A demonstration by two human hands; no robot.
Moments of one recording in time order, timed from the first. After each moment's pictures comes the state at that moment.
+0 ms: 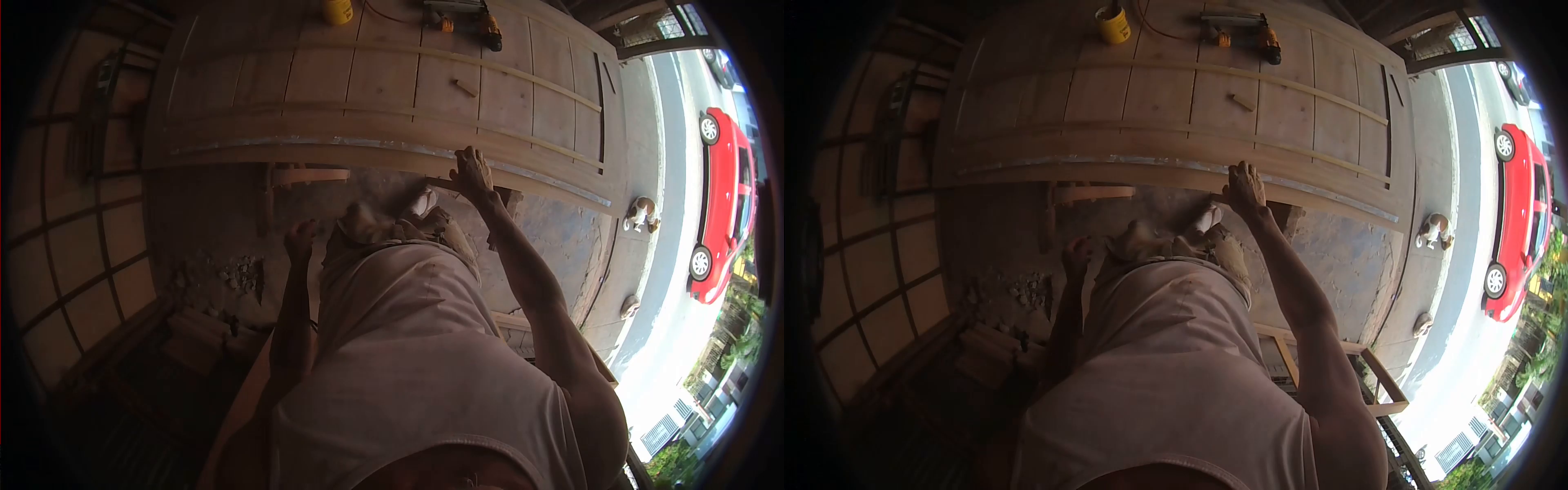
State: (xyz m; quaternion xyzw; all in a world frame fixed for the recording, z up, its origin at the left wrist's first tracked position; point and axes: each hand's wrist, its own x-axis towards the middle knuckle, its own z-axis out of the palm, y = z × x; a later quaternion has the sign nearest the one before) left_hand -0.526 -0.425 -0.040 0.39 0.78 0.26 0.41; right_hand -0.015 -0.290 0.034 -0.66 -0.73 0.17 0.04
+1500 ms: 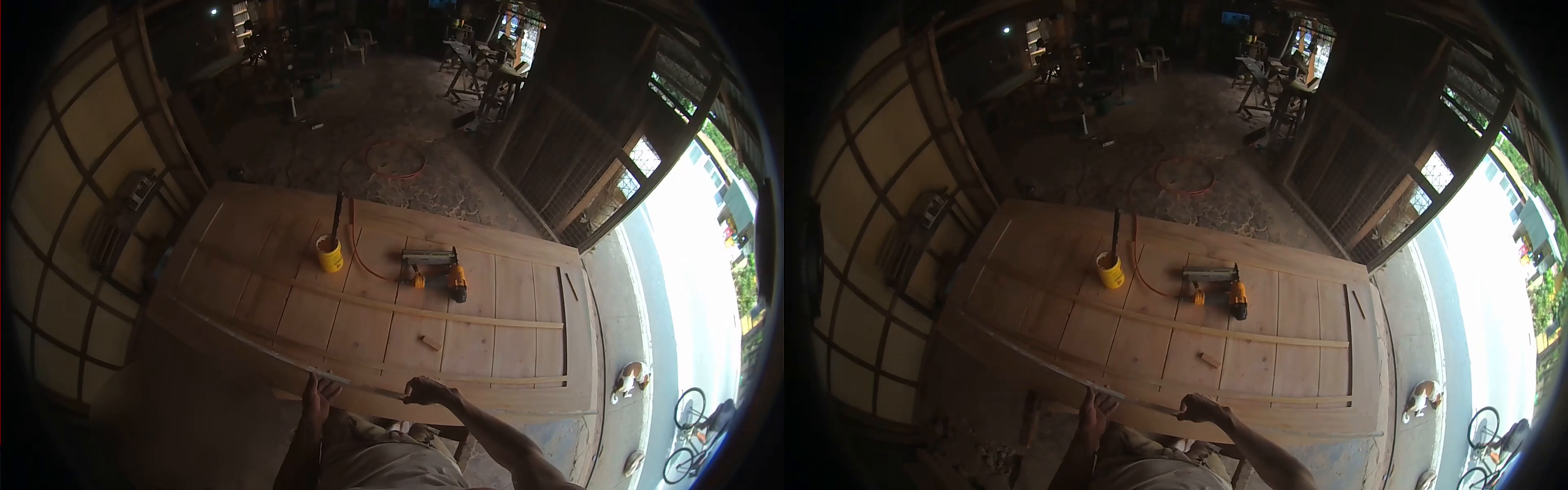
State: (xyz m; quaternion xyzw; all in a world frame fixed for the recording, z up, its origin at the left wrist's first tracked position) left_hand -0.357 -0.210 -0.031 0.12 0.48 0.56 0.67; right_hand 0.018 -0.146 0.047 -0.49 -0.73 0.47 -0.09
